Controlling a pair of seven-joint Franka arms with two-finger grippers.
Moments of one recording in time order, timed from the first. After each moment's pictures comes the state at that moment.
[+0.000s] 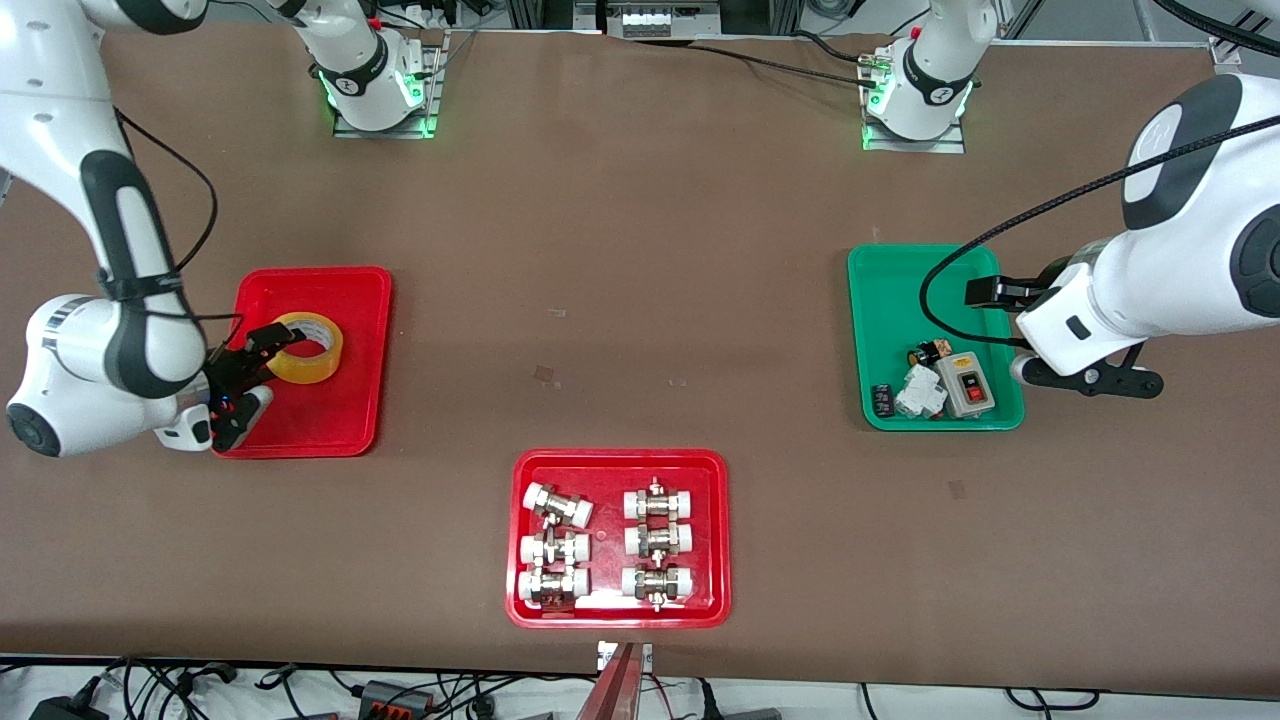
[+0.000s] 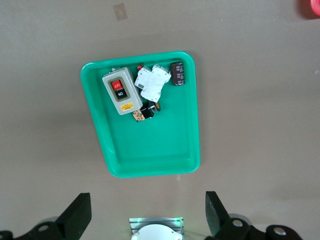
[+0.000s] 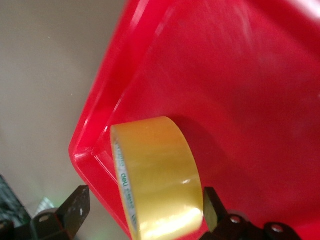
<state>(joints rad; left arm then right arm) 0.15 0.41 -0.41 -1.26 0.14 1.30 -0.17 -0.16 0.69 0.09 -1.48 0.06 1.63 -0.89</state>
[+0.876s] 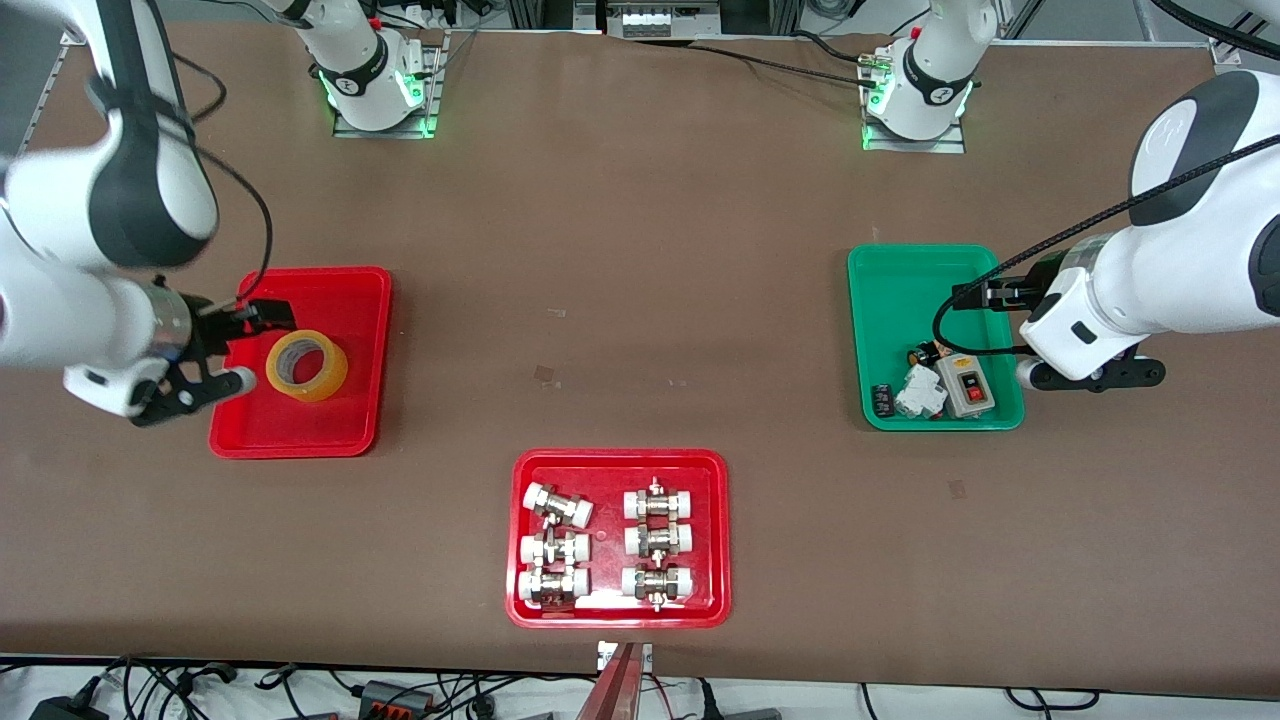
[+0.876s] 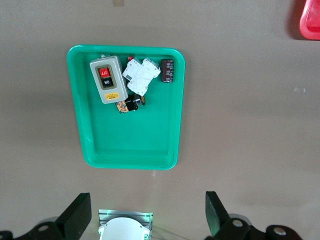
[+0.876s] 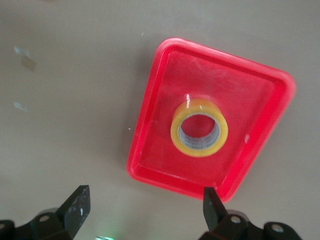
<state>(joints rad) 0.15 0.40 -0.40 -1.26 0.06 1.30 -0.31 0.00 0.33 0.09 -1.48 -0.01 1.56 -0.19</state>
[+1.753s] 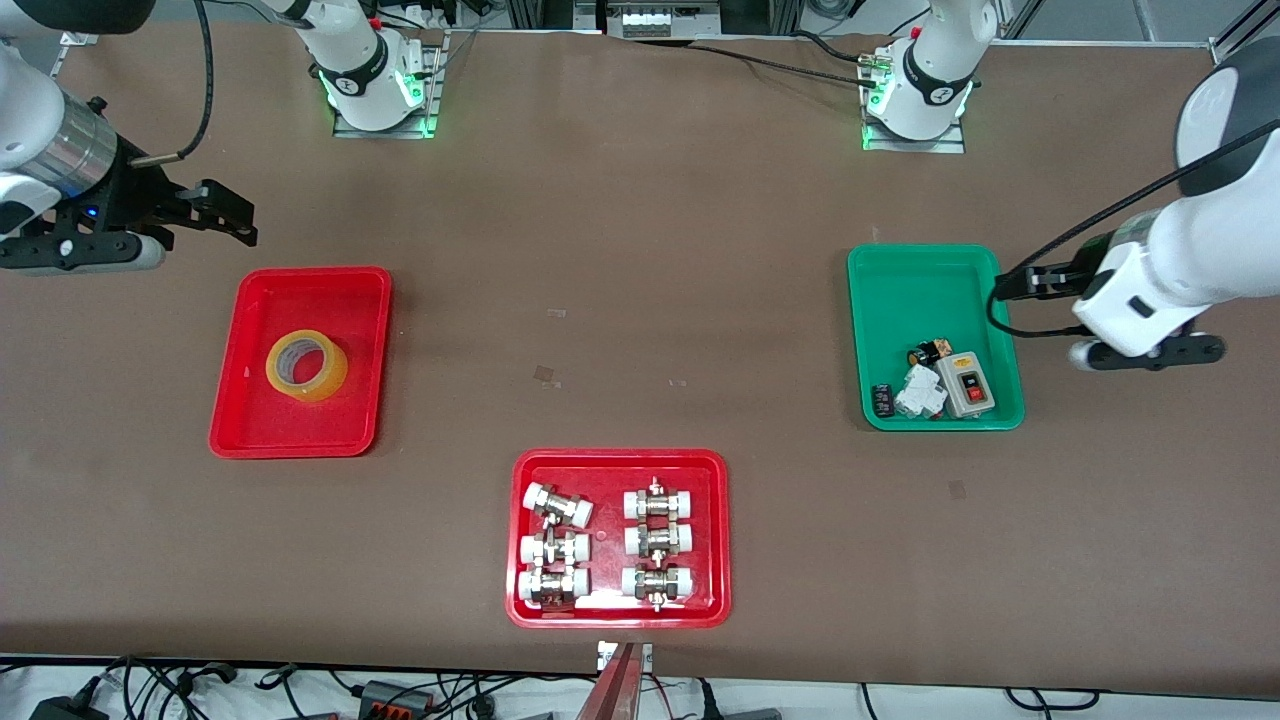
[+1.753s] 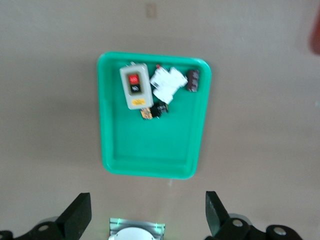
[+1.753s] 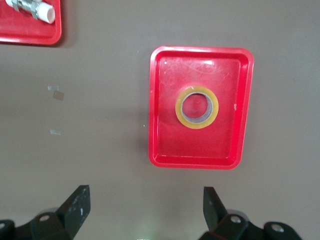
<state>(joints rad) 0.19 0.25 -0.32 -1.43 0.06 1.43 -0.26 0.02 -0.01 0.08 -1.66 0.02 1.60 0.05</state>
